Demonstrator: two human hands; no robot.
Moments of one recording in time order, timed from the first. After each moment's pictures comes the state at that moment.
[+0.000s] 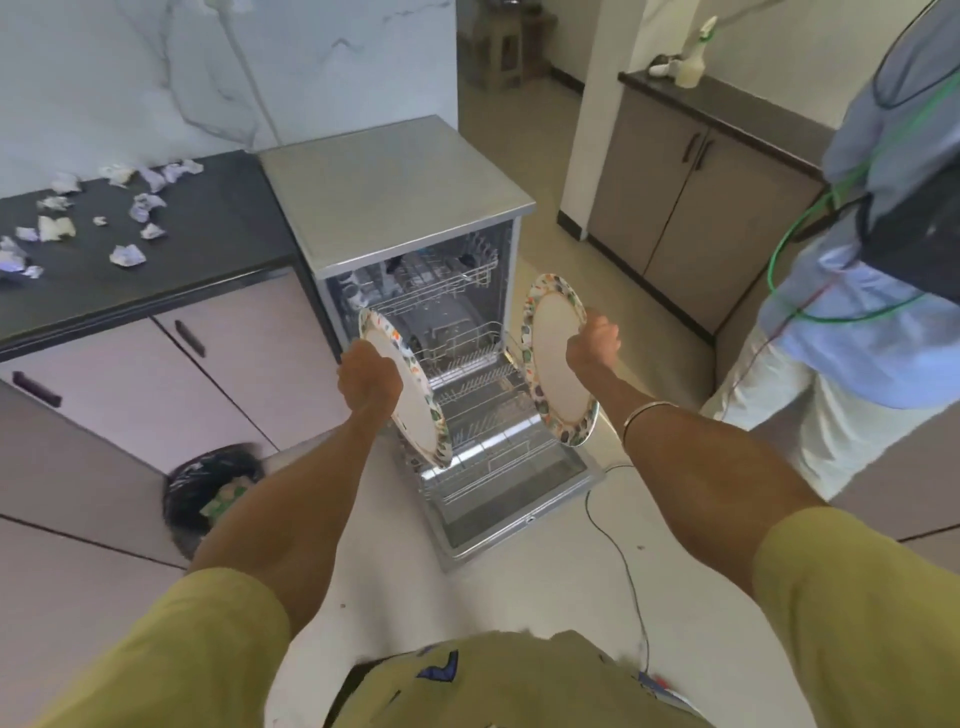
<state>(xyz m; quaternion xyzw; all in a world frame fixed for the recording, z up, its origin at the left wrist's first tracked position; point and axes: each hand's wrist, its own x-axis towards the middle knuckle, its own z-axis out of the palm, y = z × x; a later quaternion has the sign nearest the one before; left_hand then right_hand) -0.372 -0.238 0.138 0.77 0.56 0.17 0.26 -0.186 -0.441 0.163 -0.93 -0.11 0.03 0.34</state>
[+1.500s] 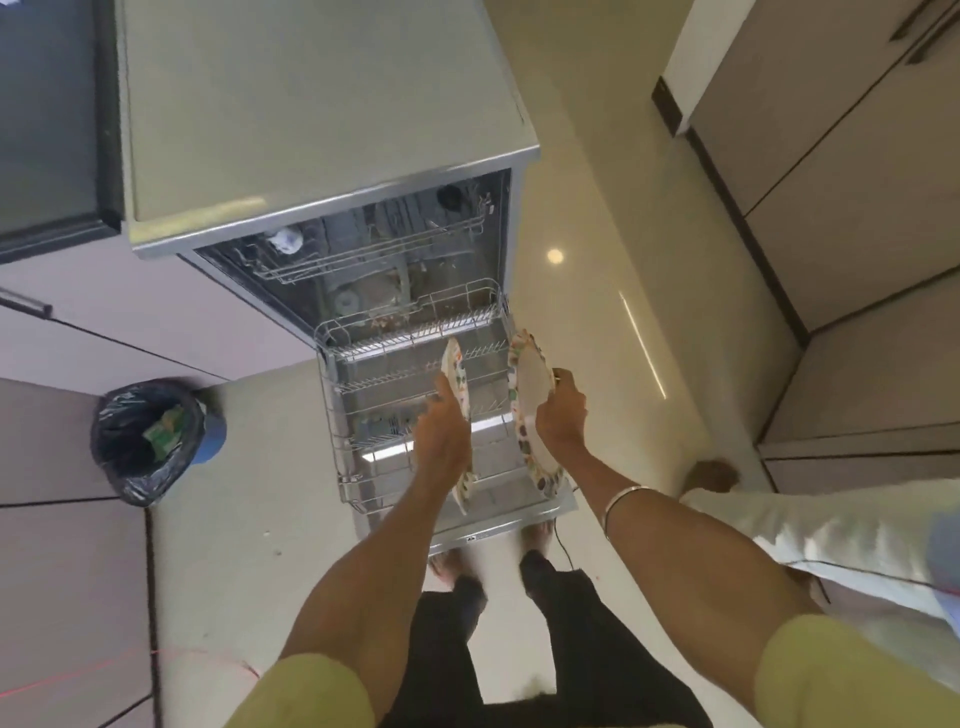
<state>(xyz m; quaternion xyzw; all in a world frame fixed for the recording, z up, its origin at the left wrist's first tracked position) -0.023 -0.291 -0.084 0.80 0.52 0.03 0.28 0.117 -0.371 -0.059 -0.90 -0.16 0.29 0.28</state>
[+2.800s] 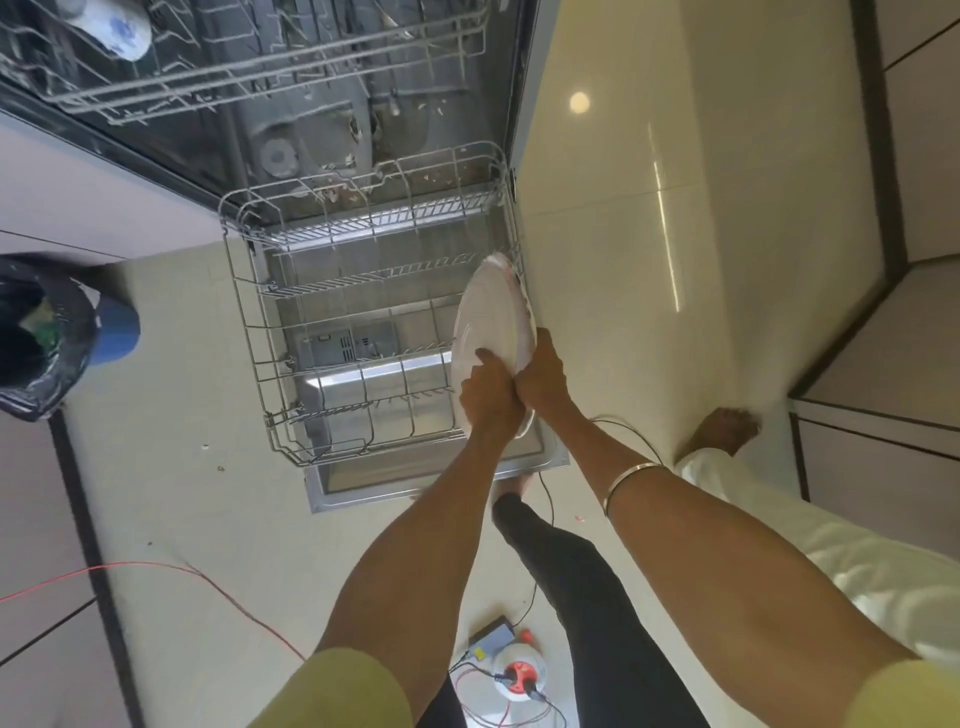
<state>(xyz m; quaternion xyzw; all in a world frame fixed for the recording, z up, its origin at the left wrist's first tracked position) 0.092 -0.309 -0.305 0.70 0.60 -0.22 0.33 0.161 -0.320 -0.267 -0.83 -0.12 0.48 0.24</state>
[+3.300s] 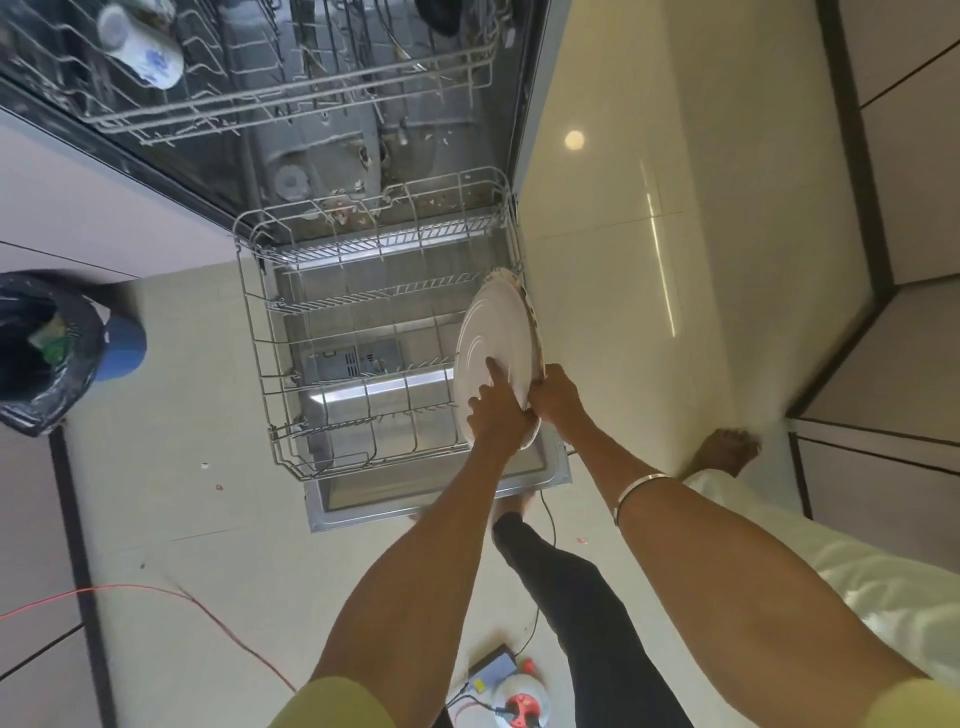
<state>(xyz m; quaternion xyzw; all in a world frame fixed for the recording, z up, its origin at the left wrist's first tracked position) 0.080 -0.320 -0.315 0.69 0.56 -0.20 0.42 0.168 -0.339 -0.271 -0.84 -0.09 0.52 0.16</state>
